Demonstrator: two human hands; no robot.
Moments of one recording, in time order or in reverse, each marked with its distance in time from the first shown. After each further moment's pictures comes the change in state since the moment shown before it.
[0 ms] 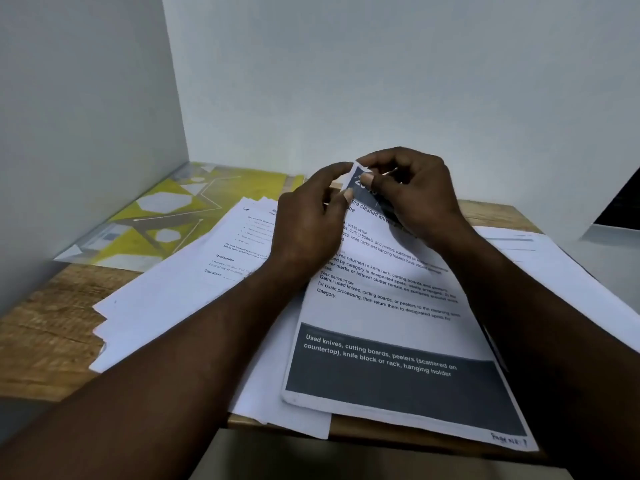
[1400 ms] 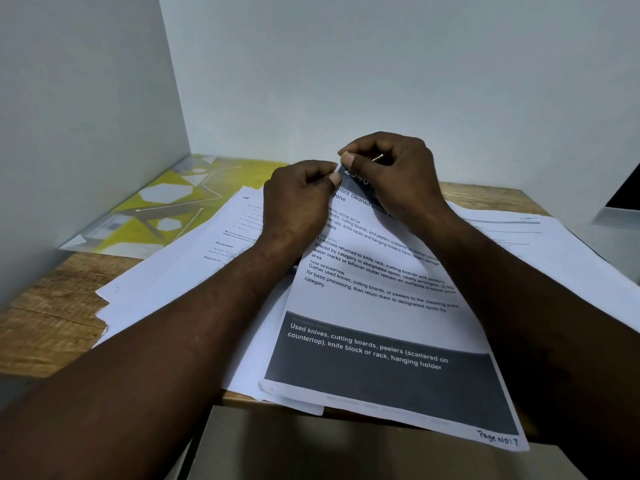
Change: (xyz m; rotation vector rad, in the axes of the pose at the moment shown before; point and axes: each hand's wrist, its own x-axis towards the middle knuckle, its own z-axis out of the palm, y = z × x) left_hand 0.010 -0.004 -0.001 -0.134 0.046 -0.164; right_hand -0.008 -0.016 0.022 0.045 0.049 0.043
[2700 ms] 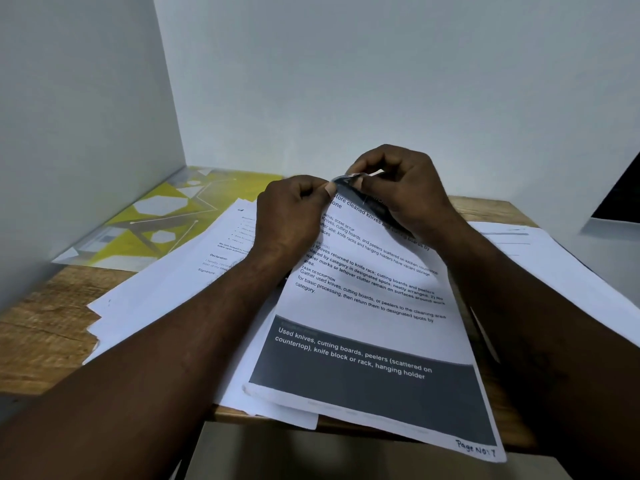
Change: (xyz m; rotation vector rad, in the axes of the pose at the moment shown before) left_hand 0.001 0.000 -0.003 0.101 -0.023 0.033; right_hand 0.009 0.017 -0.027 0.136 -0.185 -0.041
